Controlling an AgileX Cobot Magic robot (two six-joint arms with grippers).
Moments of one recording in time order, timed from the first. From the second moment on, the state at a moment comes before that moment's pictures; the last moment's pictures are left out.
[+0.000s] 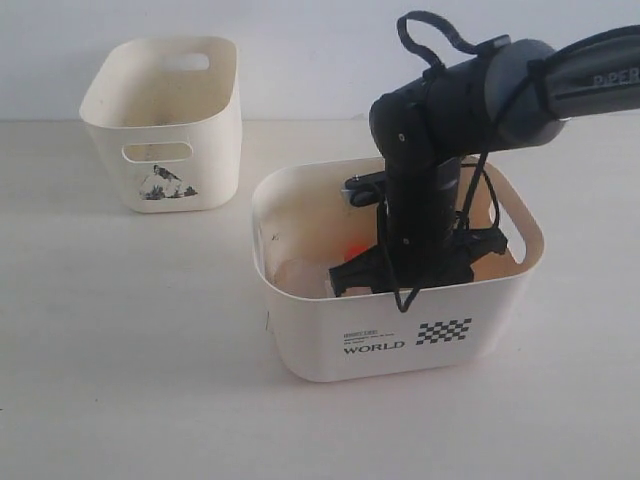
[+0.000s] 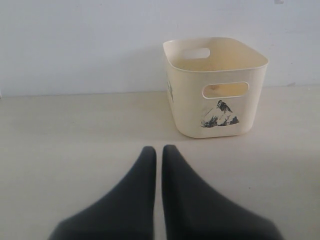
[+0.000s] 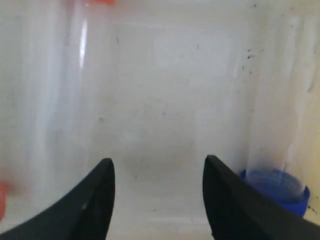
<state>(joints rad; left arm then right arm) -0.01 0.00 0.00 0.05 0.21 -0.03 0.50 2.03 -1.34 -0.09 0.98 0.39</state>
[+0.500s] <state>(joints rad) -0.01 0.00 0.00 0.05 0.21 -0.03 0.49 2.07 -1.34 -0.06 0.94 0.36</state>
